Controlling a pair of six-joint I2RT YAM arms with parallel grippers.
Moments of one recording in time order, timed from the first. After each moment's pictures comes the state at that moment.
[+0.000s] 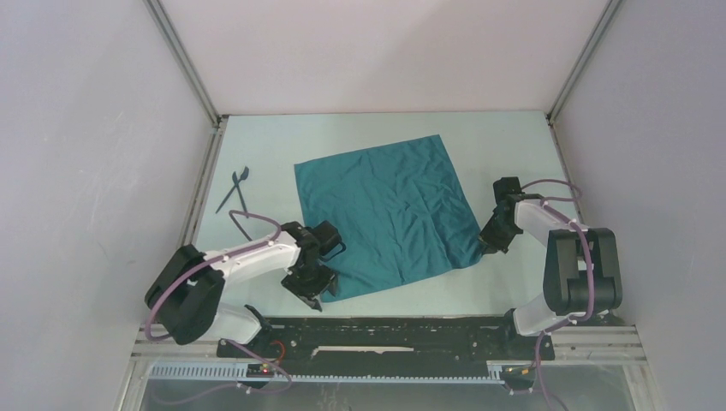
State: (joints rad) left arm -0.74 1.37 0.72 -0.99 0.06 -1.67; right arm 0.03 1.54 0.82 -0.67 0.02 0.69
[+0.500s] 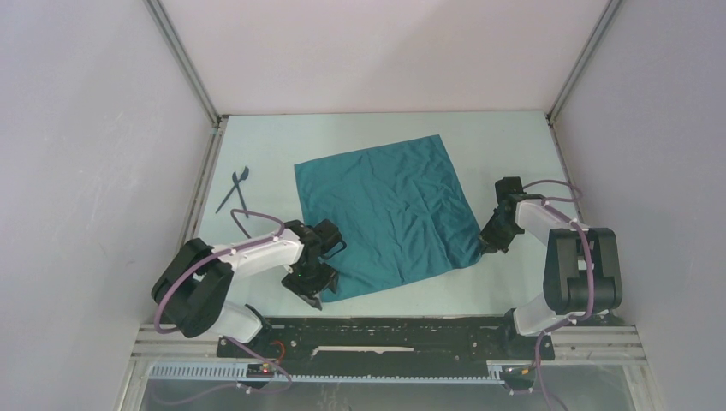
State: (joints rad) left arm -0.71 1.43 0.73 -0.96 0.05 -1.67; right arm 0.02 1.54 0.82 -0.66 -0.01 0.68
